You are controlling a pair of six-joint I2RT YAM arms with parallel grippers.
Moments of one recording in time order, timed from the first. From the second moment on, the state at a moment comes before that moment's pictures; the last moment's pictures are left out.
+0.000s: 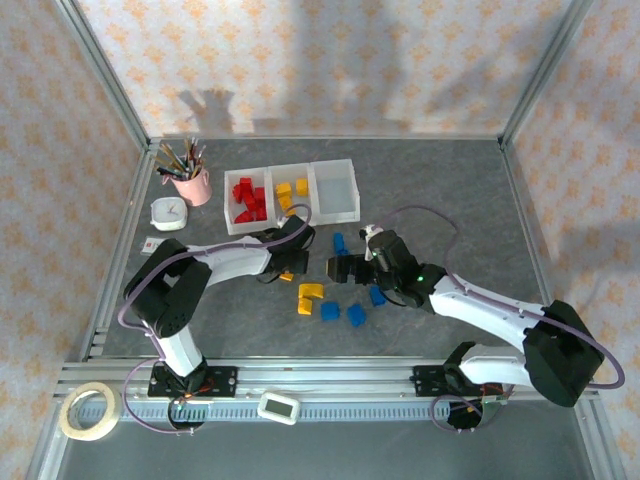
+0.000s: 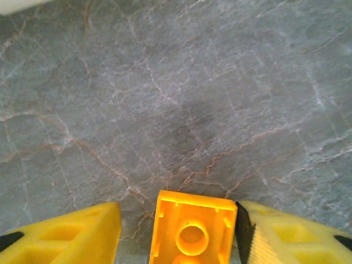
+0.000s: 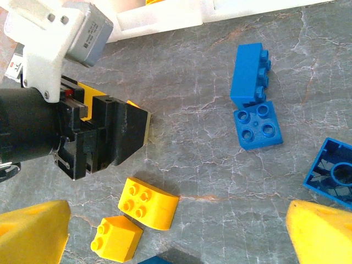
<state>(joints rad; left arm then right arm) -0.62 1.75 0.96 -0.40 -0.24 -0.49 0.75 1.21 0.64 -0.11 -0.07 0.62</state>
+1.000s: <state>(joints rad) -0.58 1.67 1.24 -0.46 -0.33 -0.53 0.64 1.21 0.71 -0.12 -0.06 0.60</state>
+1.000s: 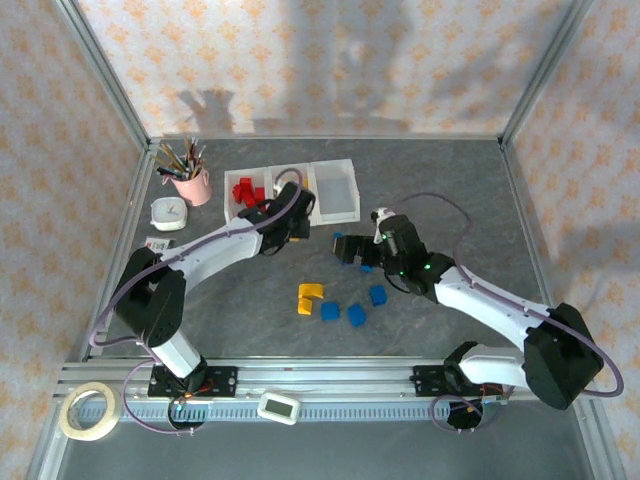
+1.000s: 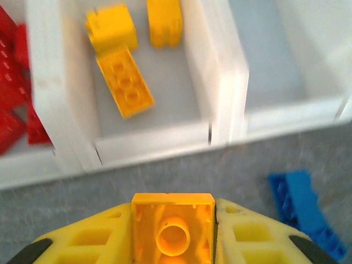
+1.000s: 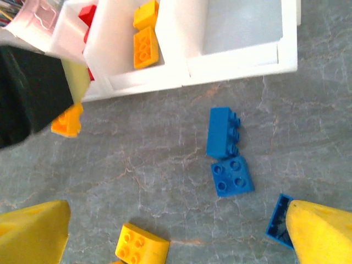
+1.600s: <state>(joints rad) -0.45 2.11 1.65 -0.46 -0.39 -0.62 0.63 1.27 0.75 -0.12 -0.03 0.55</state>
